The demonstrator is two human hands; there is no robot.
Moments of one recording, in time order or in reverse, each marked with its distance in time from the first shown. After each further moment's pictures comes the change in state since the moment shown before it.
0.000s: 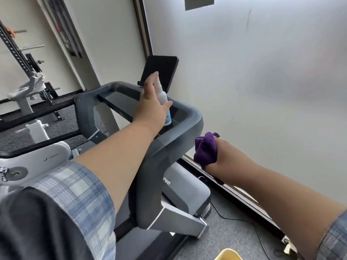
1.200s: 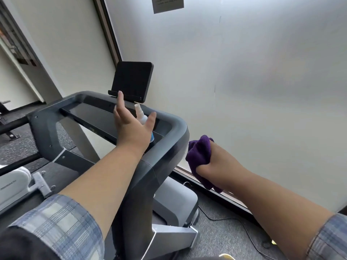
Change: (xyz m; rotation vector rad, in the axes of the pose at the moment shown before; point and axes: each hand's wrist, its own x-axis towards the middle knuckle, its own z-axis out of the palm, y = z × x) left_hand 0.017 -0.043 0.030 -0.136 0.078 0.041; right_hand 0.035 0.000 0.010 0.297 0.097 0.256
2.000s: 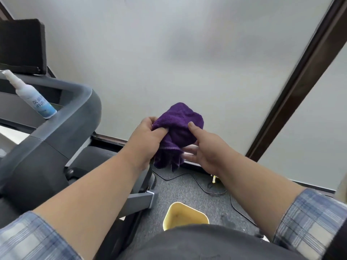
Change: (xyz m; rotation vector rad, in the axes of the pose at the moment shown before) left_hand -0.211 0.136 0.126 -0.602 -0.822 -0.575; right_hand -0.138 0.113 -0.106 0.839 0.324 0.412
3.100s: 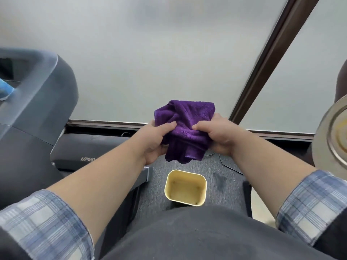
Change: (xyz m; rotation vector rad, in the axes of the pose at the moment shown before) left_hand 0.003 -0.083 -0.021 -0.145 -0.343 -0.443; right_hand -0.008 0.068 -0.021 0.035 0.178 0.071
